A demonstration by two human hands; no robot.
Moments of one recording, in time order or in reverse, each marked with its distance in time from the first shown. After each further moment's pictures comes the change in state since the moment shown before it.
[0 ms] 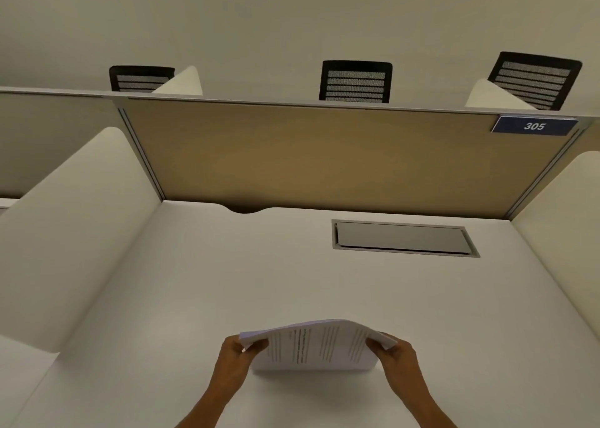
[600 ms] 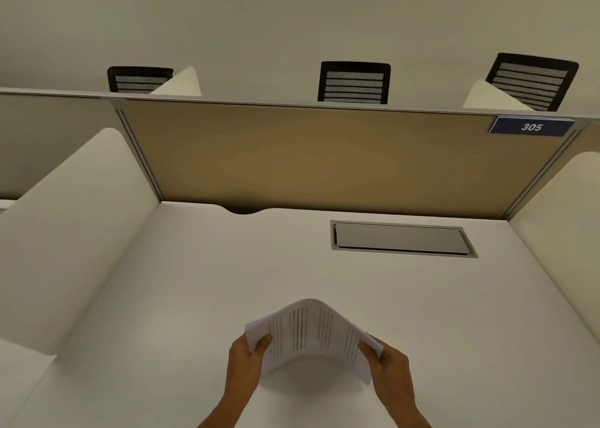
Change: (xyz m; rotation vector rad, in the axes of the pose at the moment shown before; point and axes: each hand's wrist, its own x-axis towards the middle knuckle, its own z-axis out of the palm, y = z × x) left_hand -0.002 -0.006 0.032 -0.023 0.140 0.017; right_hand -0.016 0.000 0.023 0.069 0.116 -0.021
